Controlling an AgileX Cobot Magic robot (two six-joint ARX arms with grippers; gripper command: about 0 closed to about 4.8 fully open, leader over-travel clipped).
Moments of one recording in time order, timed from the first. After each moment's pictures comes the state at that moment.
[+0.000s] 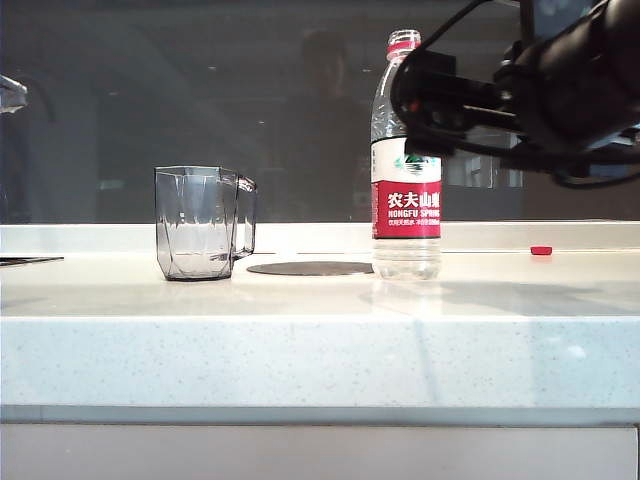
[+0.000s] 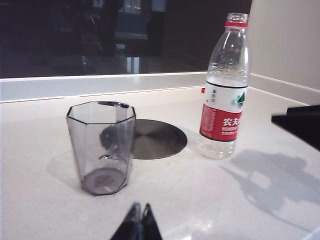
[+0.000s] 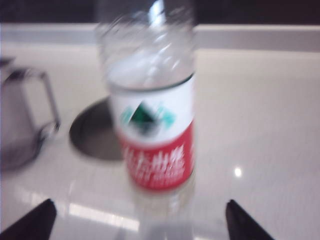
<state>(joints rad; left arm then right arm) -0.61 0.02 0.01 0.12 -0.03 -0.04 0.79 1.21 0.32 0.79 0.56 0.13</state>
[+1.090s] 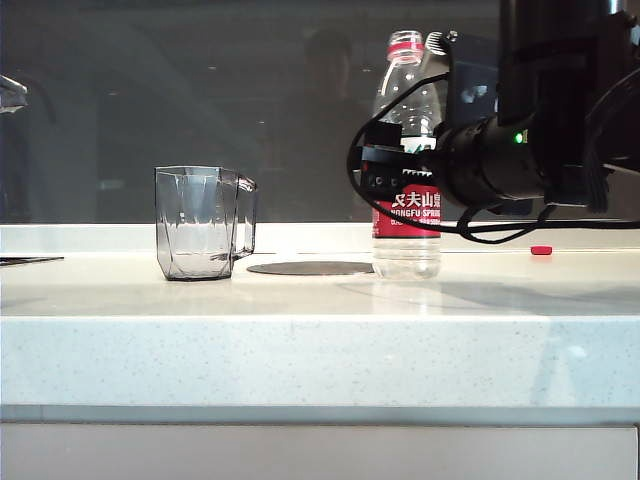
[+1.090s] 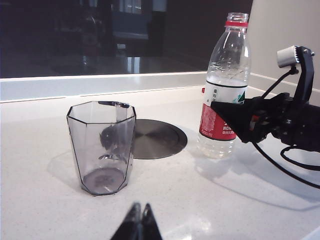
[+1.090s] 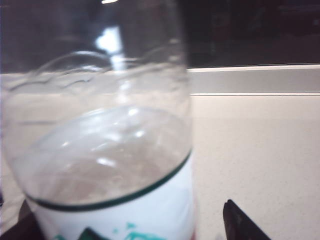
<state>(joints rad) -0.60 0.02 0.01 0.12 -0.03 -0.04 0.62 1.73 0.53 1.26 0.44 0.05</state>
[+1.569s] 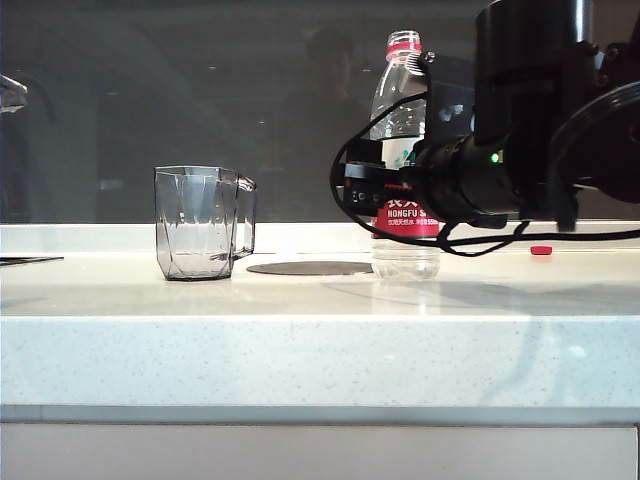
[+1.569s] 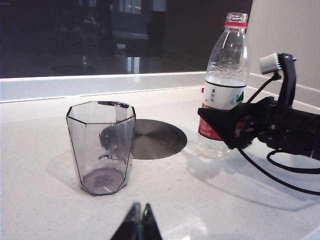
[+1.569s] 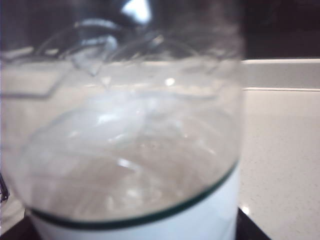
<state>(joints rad) -0.60 0.02 0.01 0.12 -0.03 -0.04 0.62 1.81 0.59 1.26 0.39 0.05</state>
